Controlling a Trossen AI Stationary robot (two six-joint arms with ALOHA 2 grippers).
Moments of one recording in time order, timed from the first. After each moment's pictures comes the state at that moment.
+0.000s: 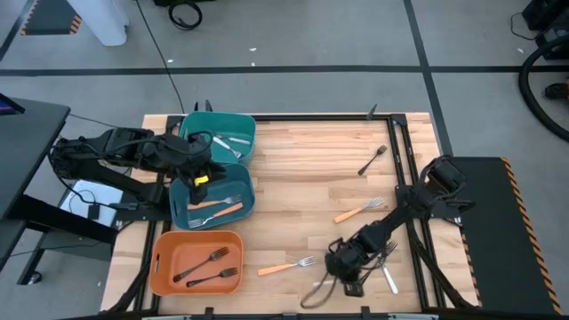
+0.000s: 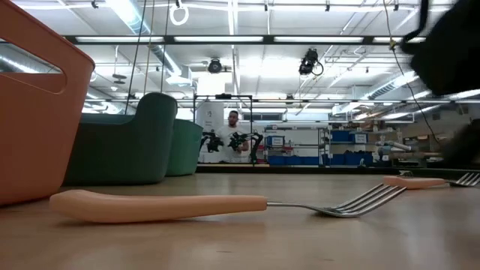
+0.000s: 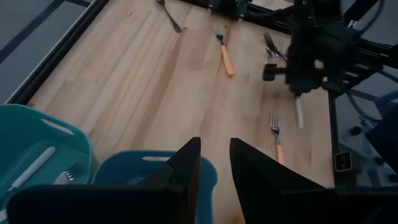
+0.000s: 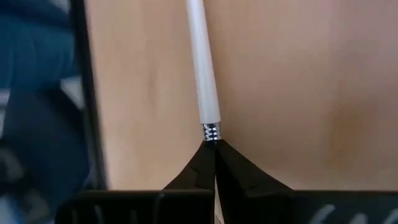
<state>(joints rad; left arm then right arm) -0.14 1.07 1.45 -1.06 -0.20 -0.38 0.62 1.82 0.93 -0.24 -0.29 0.77</state>
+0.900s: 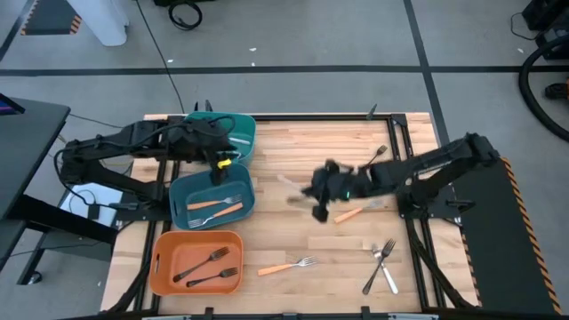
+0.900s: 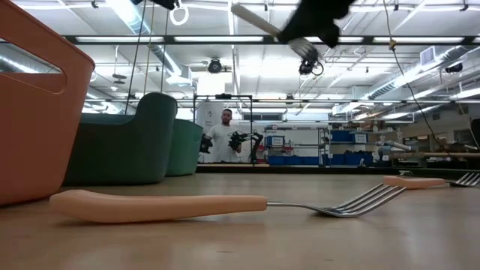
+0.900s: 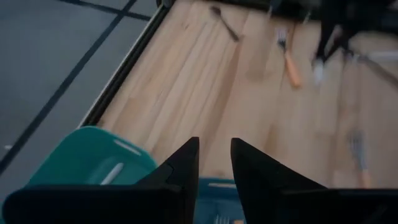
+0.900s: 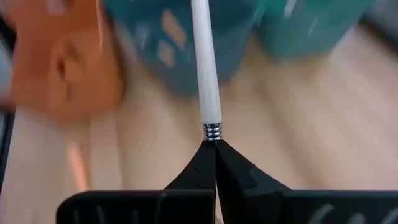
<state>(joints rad) 0.05 1.17 1.45 -0.99 -0.27 -0.17 0.24 1.40 1.10 -0.40 0.35 0.44</state>
